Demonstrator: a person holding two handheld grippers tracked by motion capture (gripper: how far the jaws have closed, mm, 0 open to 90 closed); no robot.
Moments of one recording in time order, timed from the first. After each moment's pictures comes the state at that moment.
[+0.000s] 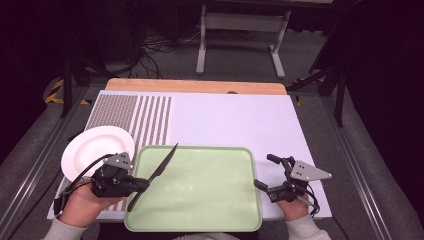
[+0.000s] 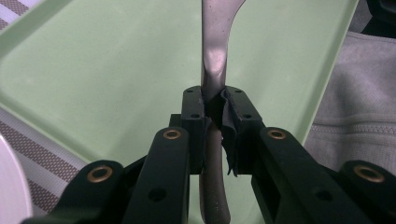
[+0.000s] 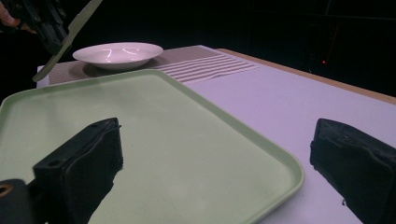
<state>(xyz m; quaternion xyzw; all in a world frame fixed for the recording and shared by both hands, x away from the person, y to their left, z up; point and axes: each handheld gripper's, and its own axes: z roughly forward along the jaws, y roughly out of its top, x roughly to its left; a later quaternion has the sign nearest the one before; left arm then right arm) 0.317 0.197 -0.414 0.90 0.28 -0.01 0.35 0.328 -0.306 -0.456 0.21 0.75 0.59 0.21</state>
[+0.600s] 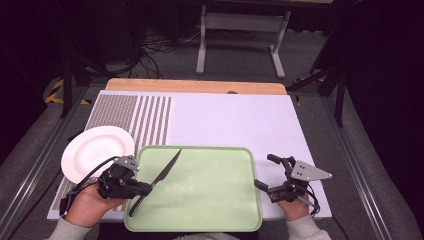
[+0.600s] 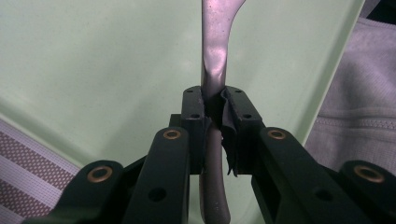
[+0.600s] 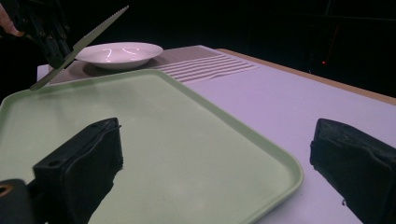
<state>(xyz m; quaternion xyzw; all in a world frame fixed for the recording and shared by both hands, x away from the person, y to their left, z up) 0.323 0.187 -0.428 0.90 0.29 -0.04 0.32 0.328 -0.307 -0.456 0.20 0.75 0.59 0.21</state>
